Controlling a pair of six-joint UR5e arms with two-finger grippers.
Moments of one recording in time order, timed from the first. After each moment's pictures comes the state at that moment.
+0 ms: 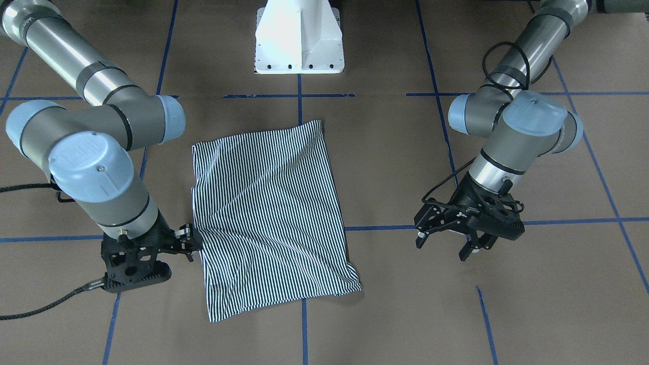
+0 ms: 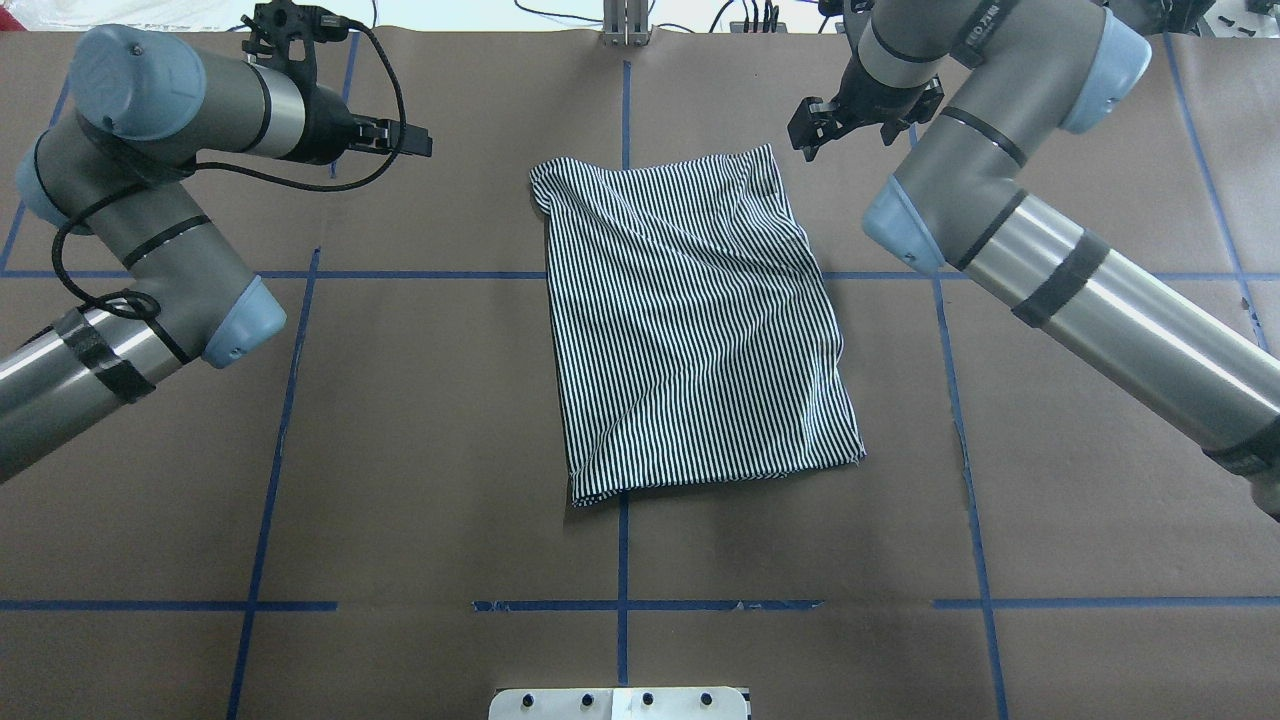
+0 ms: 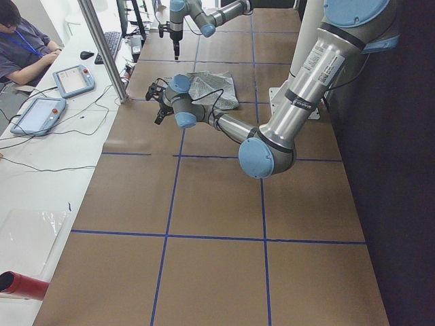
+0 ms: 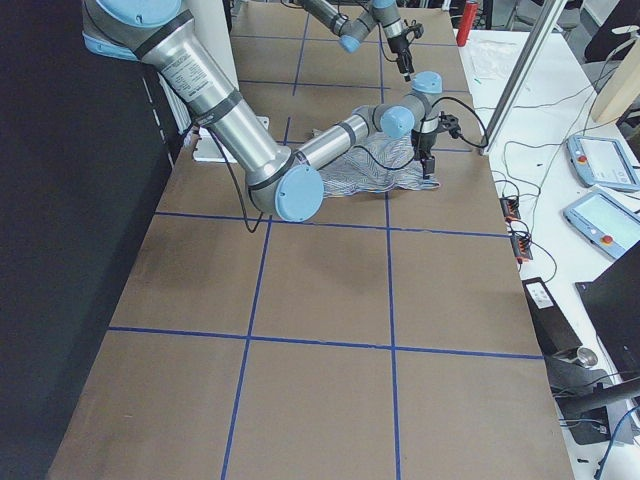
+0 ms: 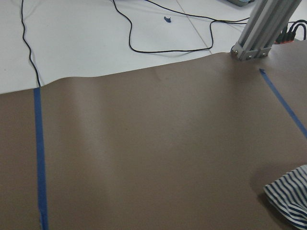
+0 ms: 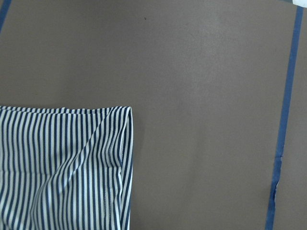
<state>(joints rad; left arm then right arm) -0.86 -2.11 -1.43 -2.36 -1.89 -0.97 0.93 -0.88 1.41 -1.41 2.03 0.71</state>
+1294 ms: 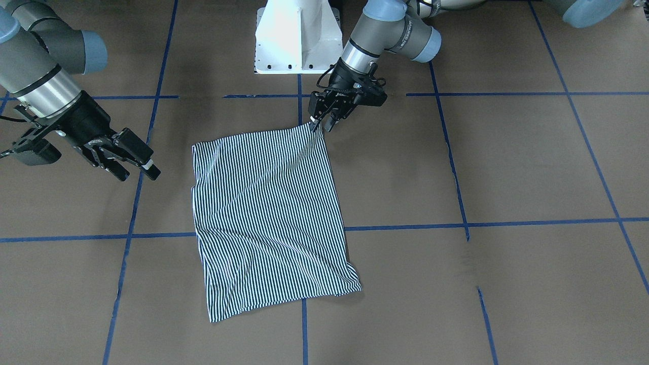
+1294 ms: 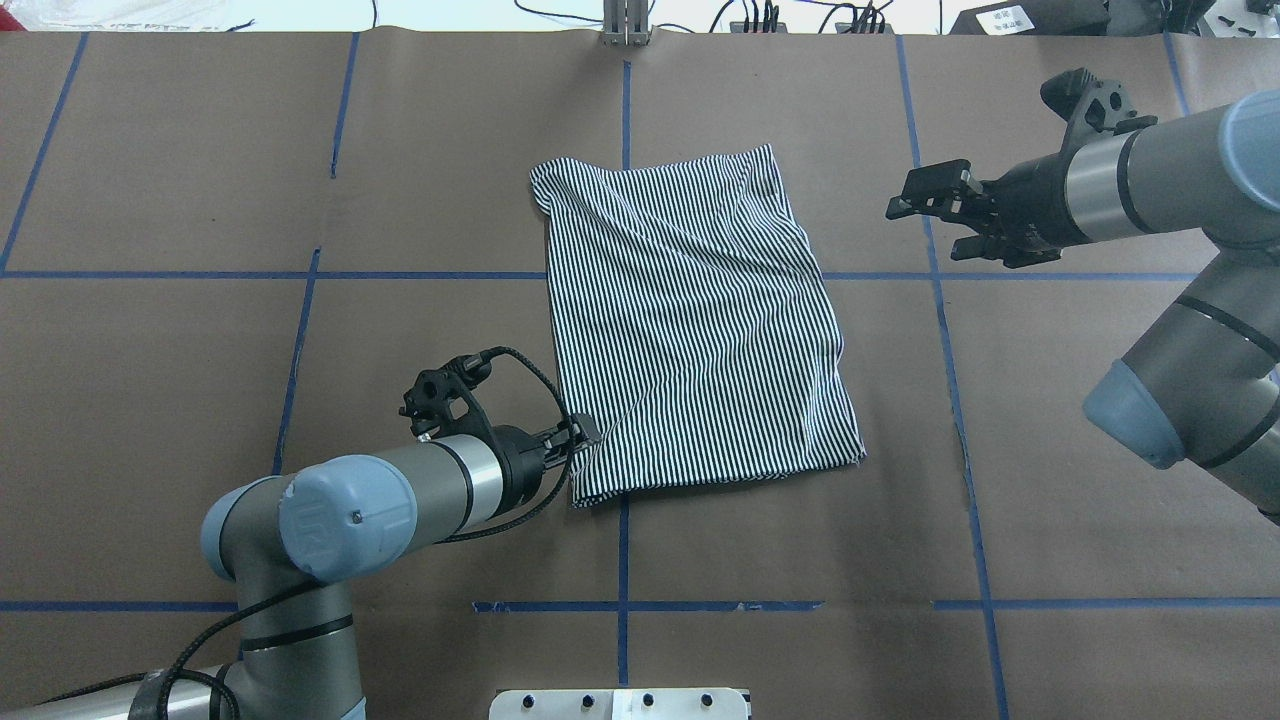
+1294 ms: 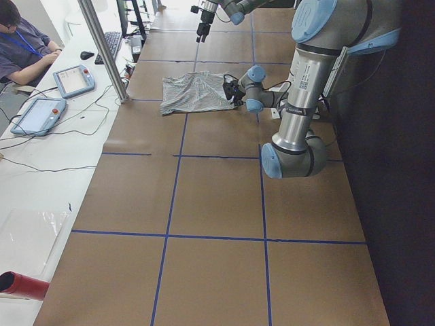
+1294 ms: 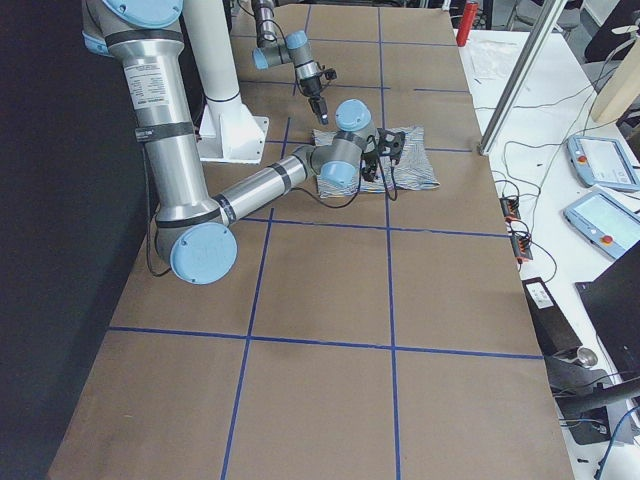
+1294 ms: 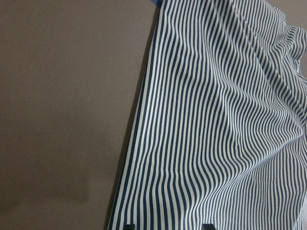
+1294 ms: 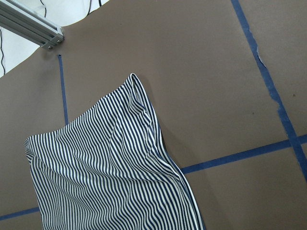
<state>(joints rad) -0.26 -2.01 -1.76 -2.23 -1.44 -1.87 0.90 -1.36 1.82 -0.87 2.06 1.48</state>
